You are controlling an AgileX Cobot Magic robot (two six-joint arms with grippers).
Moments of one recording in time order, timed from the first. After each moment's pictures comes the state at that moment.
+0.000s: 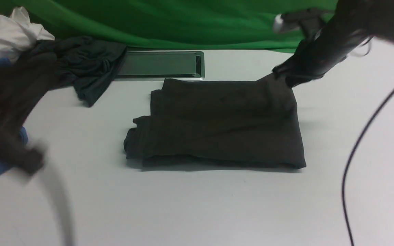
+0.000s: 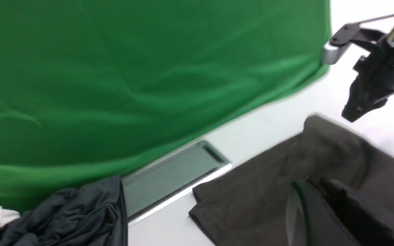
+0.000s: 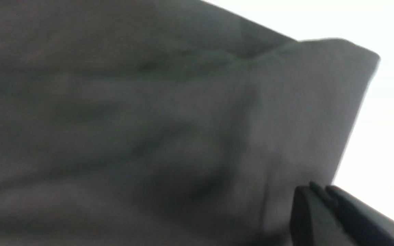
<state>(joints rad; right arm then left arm) 0.24 2.03 -1.70 0.11 0.88 -0.16 -0.30 0.56 -0.63 -0.33 0.30 0.58</state>
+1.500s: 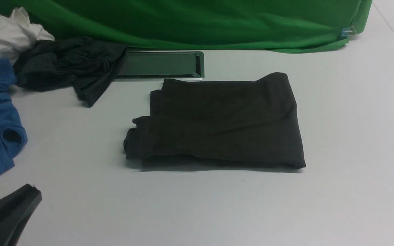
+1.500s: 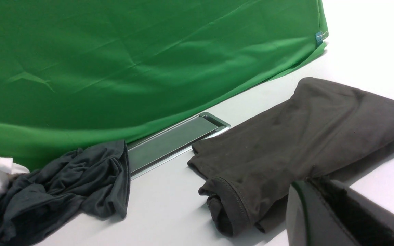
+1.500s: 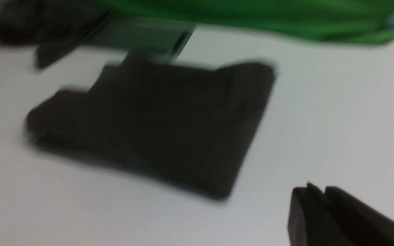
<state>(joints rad) 0.25 0.41 -0.50 0.03 0.56 0.03 -0.30 0.06 -0.17 -0.29 0.28 0.59</state>
